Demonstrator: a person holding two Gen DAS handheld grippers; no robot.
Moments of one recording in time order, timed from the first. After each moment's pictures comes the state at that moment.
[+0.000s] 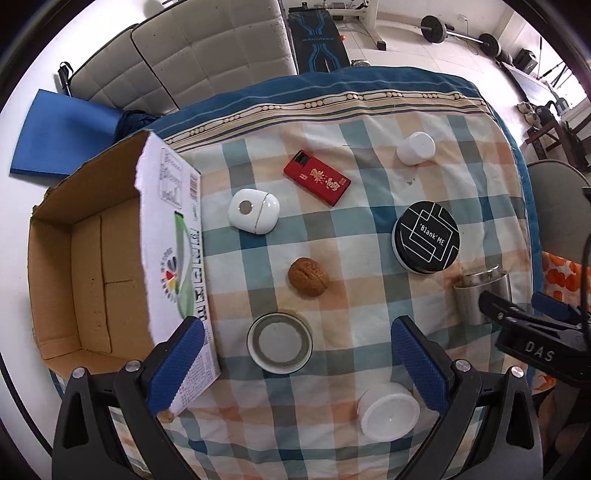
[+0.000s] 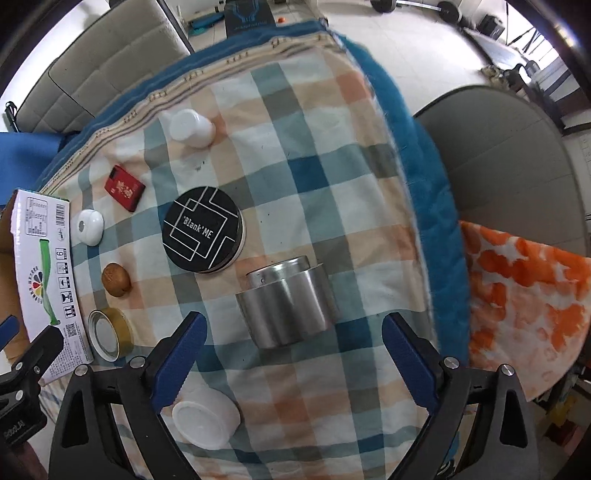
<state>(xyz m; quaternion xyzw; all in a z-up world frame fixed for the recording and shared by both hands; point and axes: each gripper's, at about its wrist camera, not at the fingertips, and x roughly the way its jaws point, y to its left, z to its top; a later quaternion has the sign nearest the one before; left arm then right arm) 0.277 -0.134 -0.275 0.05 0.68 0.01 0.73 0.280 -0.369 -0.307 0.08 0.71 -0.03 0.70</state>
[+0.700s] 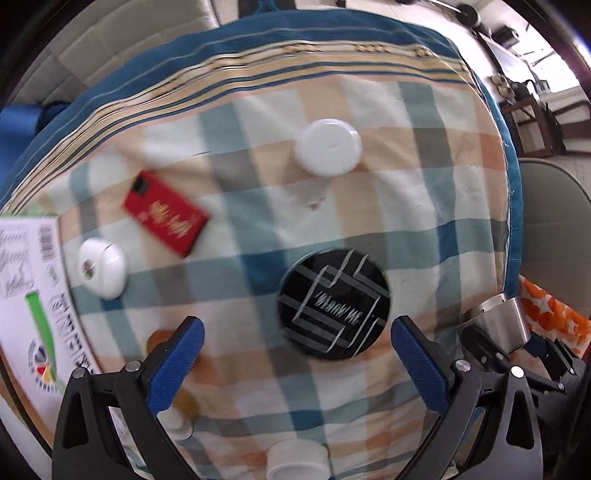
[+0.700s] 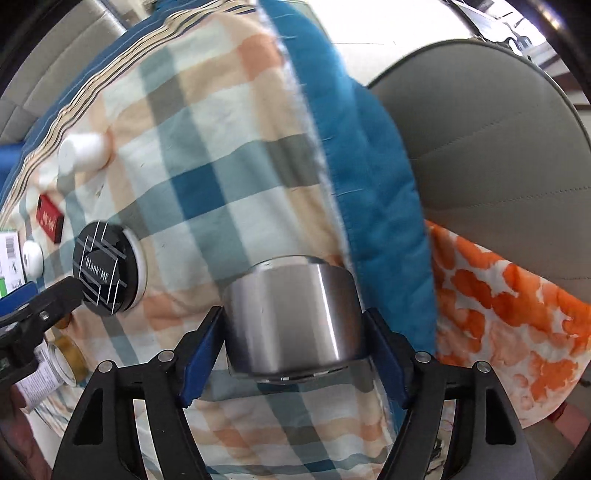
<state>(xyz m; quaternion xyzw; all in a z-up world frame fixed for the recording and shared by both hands) 0.376 -0.211 -0.362 0.01 0.75 -0.07 0.66 0.308 -0.436 -0.341 0.08 0.74 -0.09 0.66</state>
